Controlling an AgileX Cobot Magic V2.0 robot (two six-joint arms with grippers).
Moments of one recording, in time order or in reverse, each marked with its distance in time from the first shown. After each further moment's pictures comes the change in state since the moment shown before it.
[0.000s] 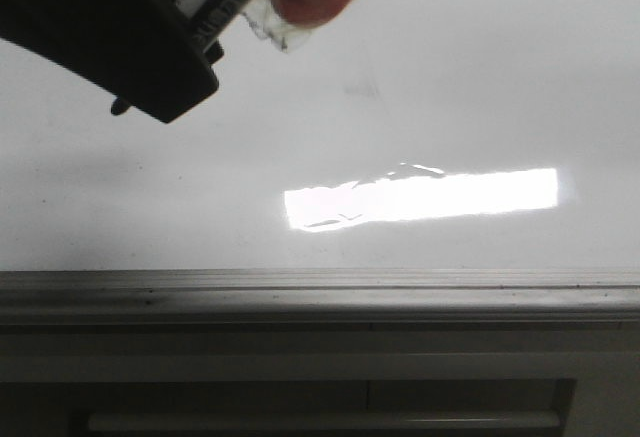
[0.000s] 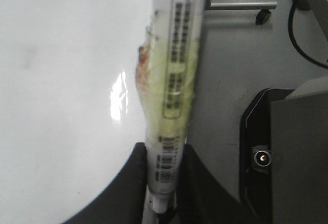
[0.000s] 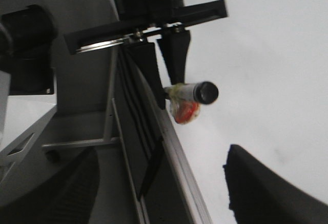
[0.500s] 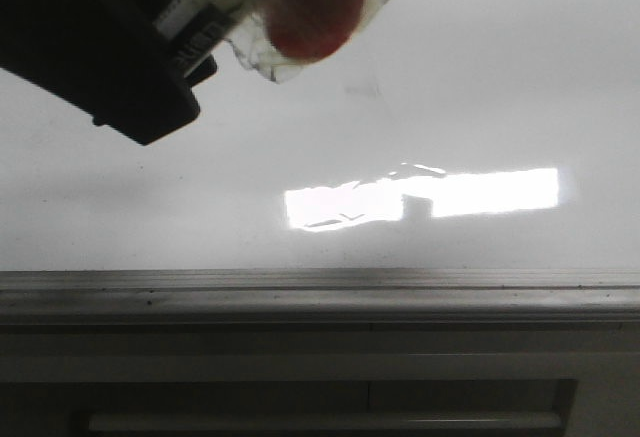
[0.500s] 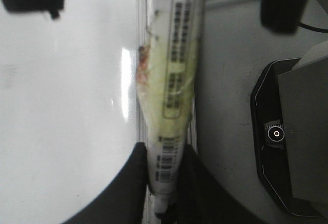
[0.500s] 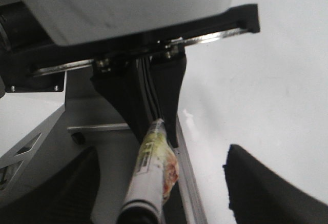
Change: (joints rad) left arm -0.063 -0.004 -0.004 0.068 0.036 0.027; right arm 0.192 0.389 -0.132 0.000 -0.154 -0.019
